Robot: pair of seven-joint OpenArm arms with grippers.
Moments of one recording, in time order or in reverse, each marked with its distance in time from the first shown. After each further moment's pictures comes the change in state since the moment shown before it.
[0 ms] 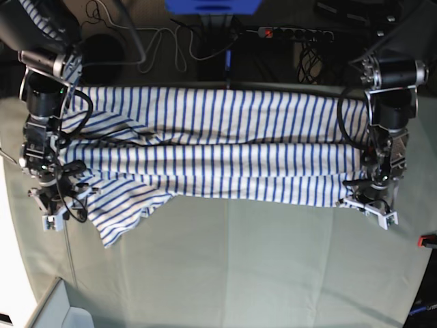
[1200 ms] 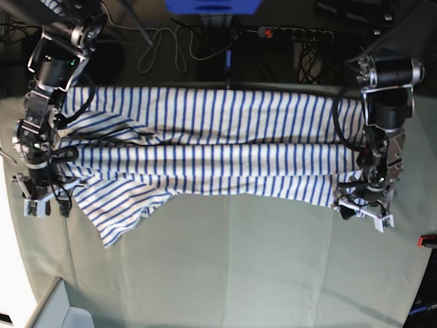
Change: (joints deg) left arm 0.6 1.1 -0.2 3.4 0.0 -0.1 1.6; right arm -9.7 -5.4 10.0 19.5 0.5 0.0 -0.2
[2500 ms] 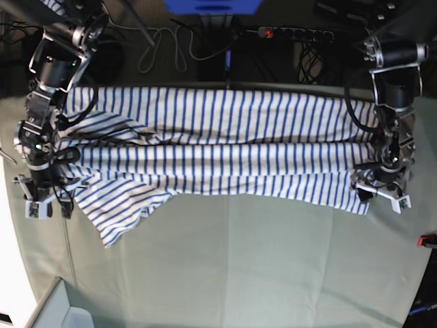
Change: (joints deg) left arm 5.3 -2.7 -3.6 1.9 0.2 -0.1 -2.5; right arm 0.2 -0.3 0.0 0.0 0.0 0.0 0.2
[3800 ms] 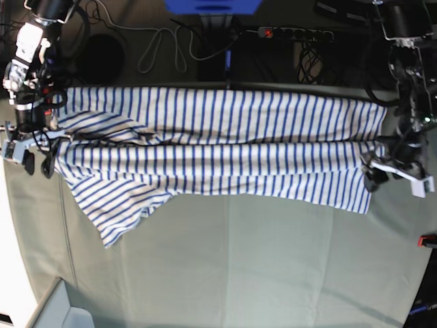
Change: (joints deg) left arm 25.5 -0.8 -7.8 49.7 -16.3 0.0 25.7; right arm -20.9 1.0 -0.1 15.8 18.0 0.0 5.3
